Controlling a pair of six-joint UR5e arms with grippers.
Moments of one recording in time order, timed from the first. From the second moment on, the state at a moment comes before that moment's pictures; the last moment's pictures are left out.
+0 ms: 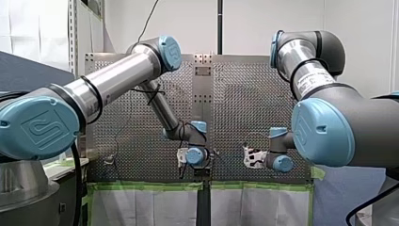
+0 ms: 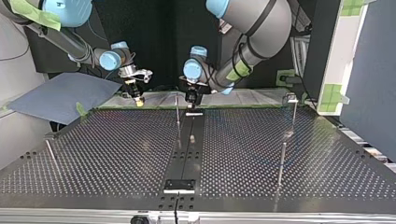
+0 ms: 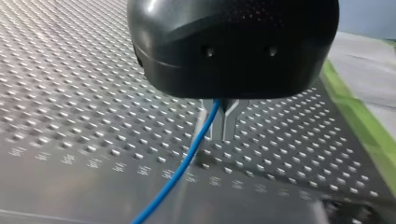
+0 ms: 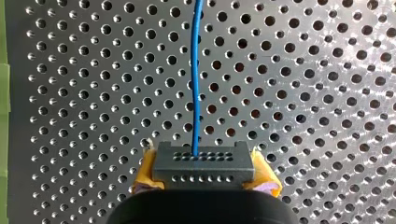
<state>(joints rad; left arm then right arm) -0.57 -2.59 -1.40 -2.47 -1.92 -1.68 1.81 -0.61 1.65 -0.96 1.19 1.46</state>
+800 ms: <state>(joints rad) -0.54 -2.64 -1.28 -2.57 -1.90 -1.69 1.79 -0.61 1.64 -0.97 1.20 1.49</state>
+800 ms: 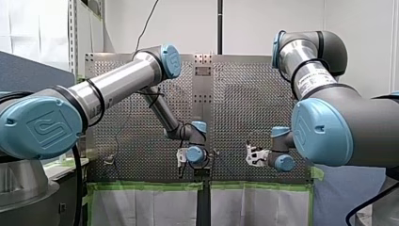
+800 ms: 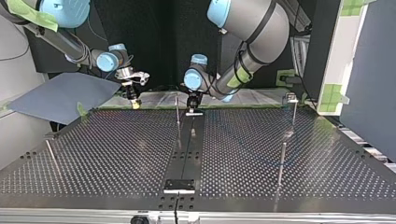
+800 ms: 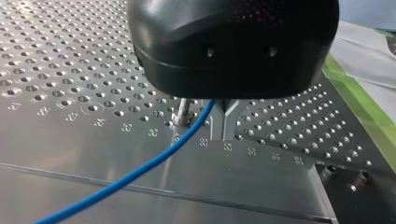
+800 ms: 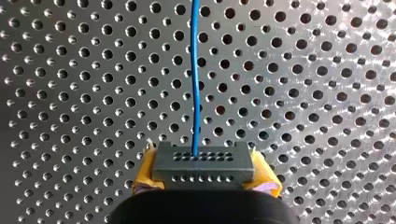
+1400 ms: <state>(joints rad) -0.56 -2.63 -1.28 -2.67 -1.93 -1.60 1.80 -0.61 1.63 -0.97 1.20 1.49</state>
